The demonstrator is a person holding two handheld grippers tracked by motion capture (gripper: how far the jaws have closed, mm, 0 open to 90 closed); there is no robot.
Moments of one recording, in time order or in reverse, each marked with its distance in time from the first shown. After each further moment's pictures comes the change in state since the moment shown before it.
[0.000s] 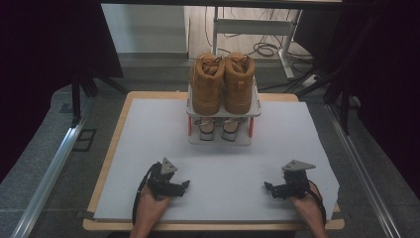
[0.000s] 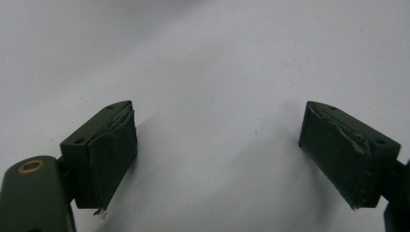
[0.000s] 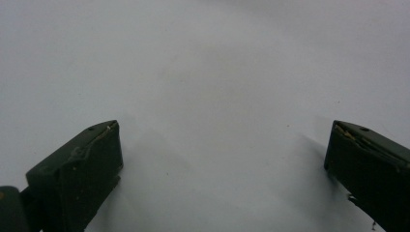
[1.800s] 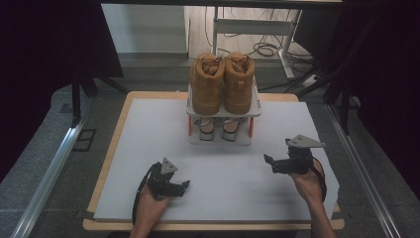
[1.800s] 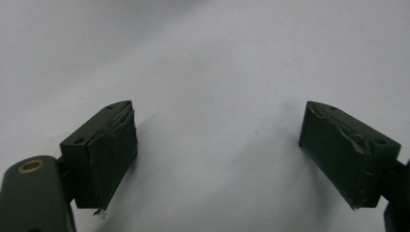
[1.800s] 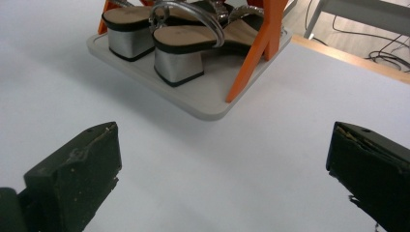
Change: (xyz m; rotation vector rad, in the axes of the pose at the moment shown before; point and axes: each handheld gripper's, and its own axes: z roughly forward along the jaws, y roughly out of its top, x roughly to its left) left arm 0.001 0.000 0.000 0.007 -0.001 0.006; right arm -0.009 0.076 -0.032 -0.232 -0.035 -0.047
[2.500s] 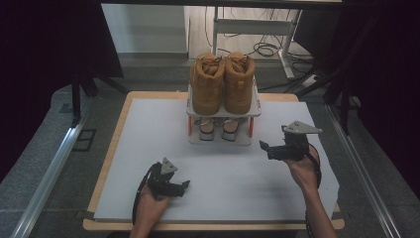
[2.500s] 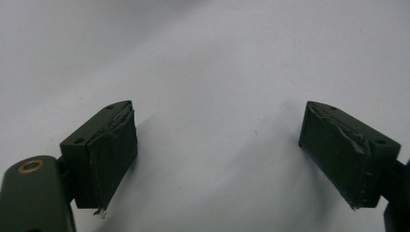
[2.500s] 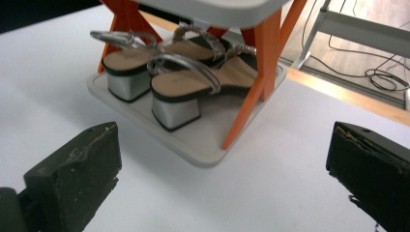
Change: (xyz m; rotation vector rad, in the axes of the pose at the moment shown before) left arm 0.000 0.000 0.000 0.000 0.000 0.000; right arm -0.003 0.038 0.011 -0.051 -0.010 -0.009
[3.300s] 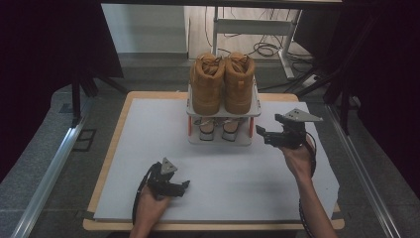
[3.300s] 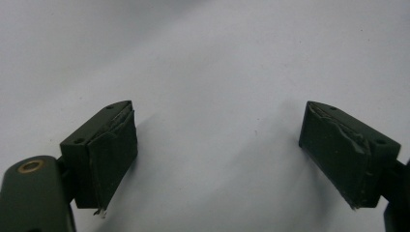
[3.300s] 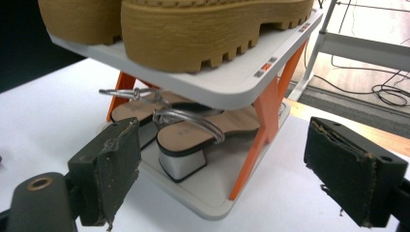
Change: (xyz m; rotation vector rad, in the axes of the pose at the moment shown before) left arm 0.000 0.000 0.000 0.000 0.000 0.000; right arm -0.002 0.033 0.008 -0.097 0.022 0.062
